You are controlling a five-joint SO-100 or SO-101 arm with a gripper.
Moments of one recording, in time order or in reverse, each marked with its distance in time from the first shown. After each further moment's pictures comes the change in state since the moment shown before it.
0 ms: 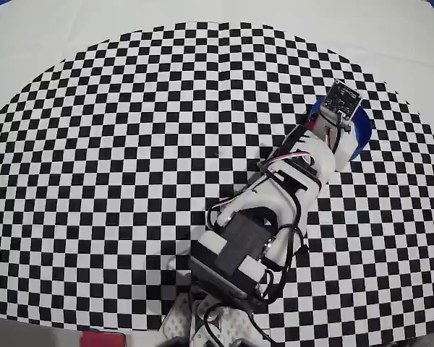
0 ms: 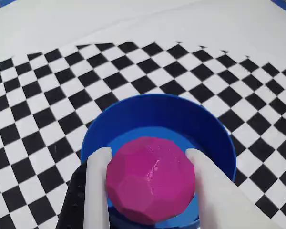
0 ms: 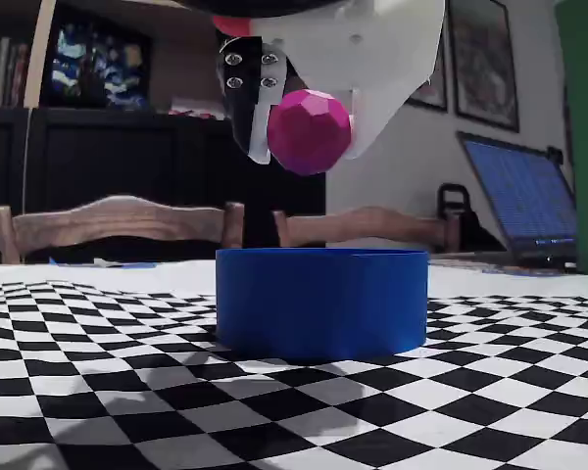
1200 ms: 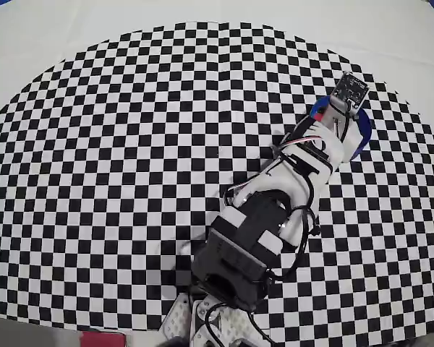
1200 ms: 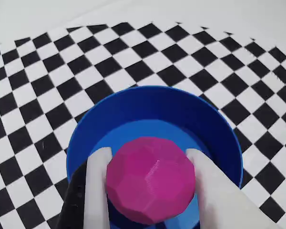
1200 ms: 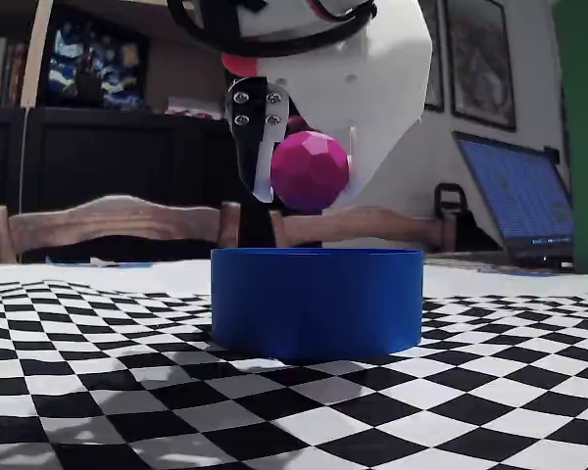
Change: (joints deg) arm 0.4 -10.0 -12.7 8.5 0.0
